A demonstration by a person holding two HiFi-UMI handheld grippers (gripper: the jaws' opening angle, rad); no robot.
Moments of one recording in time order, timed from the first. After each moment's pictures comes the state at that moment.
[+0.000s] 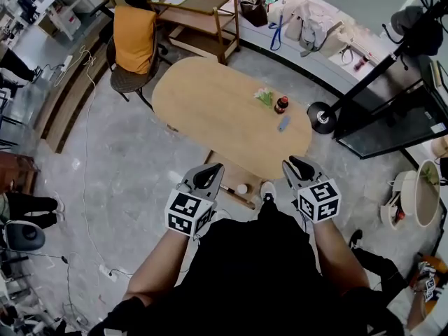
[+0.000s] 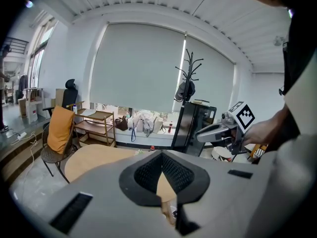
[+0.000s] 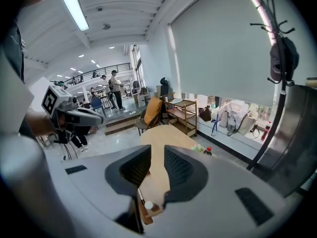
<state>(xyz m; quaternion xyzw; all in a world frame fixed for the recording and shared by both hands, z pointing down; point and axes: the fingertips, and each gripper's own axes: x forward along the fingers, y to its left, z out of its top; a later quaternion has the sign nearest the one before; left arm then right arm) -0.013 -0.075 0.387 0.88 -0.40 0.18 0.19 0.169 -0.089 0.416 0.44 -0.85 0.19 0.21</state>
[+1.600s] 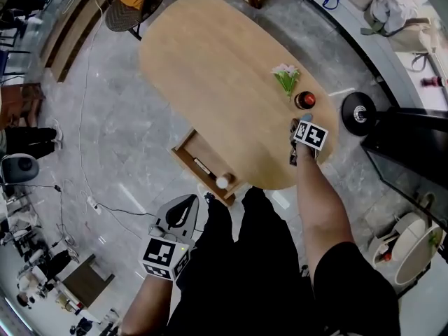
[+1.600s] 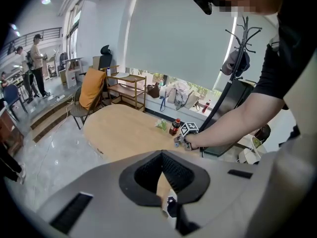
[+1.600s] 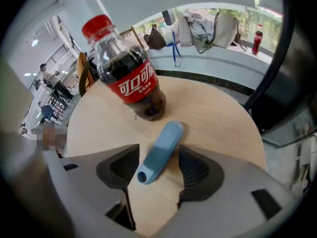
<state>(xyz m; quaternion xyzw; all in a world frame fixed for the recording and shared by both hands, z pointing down) 0.054 -0.138 0.537 0.70 -0.55 0.28 0.35 0.304 -0.369 0.906 0.49 -0.65 0.48 0.33</state>
